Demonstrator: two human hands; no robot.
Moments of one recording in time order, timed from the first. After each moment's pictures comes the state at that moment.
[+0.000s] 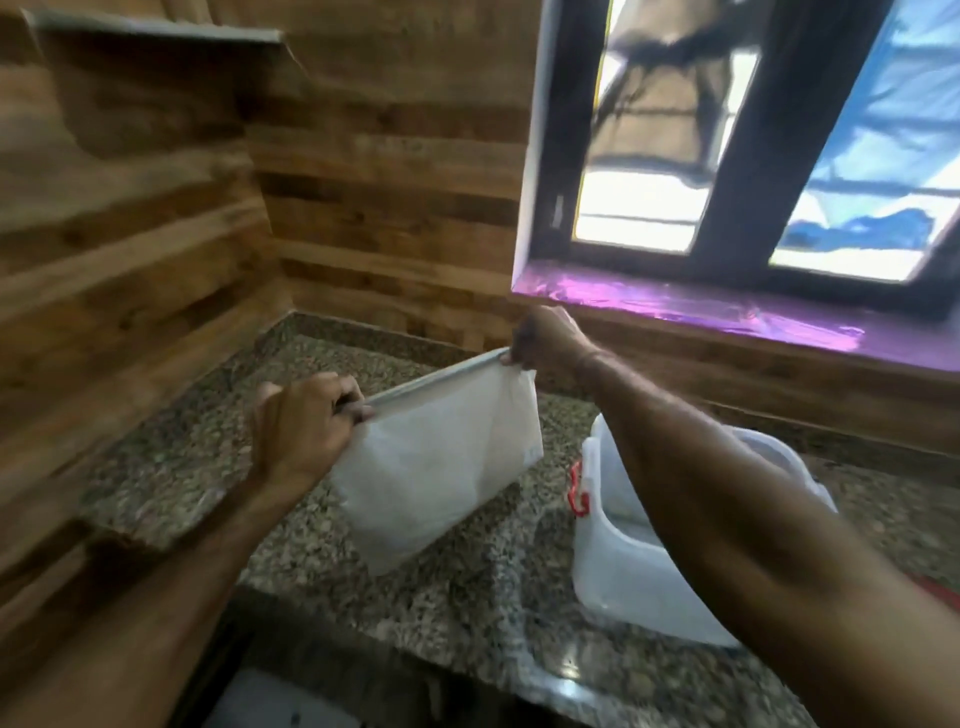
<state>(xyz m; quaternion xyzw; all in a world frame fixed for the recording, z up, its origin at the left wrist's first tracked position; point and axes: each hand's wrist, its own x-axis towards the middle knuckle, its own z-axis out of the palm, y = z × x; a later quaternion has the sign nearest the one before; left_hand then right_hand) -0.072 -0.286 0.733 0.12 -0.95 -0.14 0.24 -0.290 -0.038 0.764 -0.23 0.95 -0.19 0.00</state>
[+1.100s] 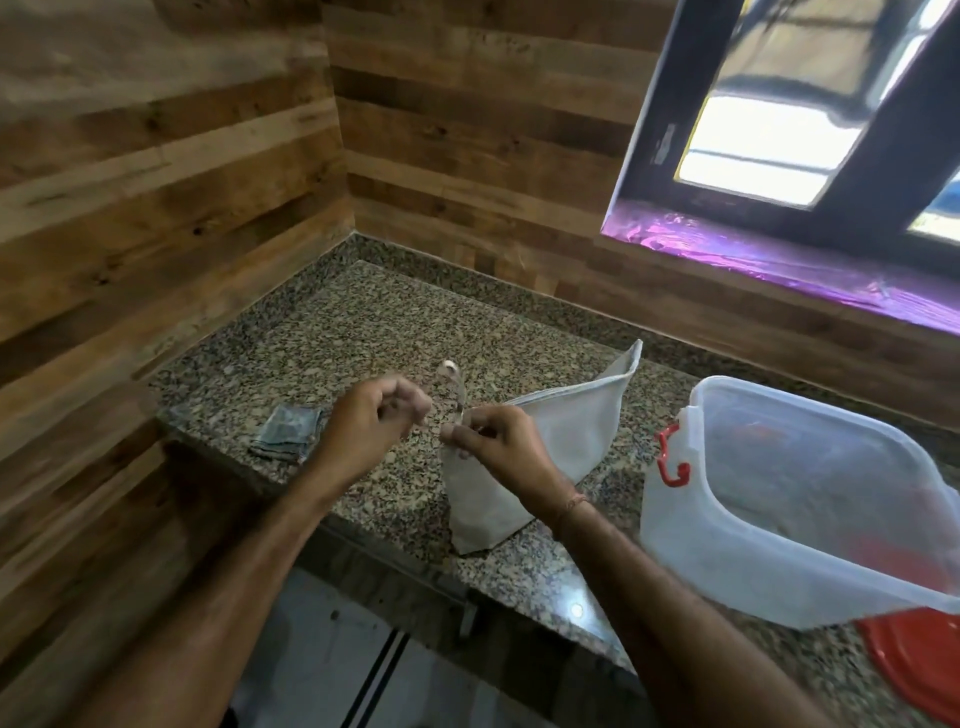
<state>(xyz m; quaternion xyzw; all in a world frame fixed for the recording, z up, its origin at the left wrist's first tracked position) -0.031 -0.340 0.661 0.10 -0.84 -0.52 0.10 -0.113 -0.151 0.630 -0.28 0.78 -0.54 0.15</state>
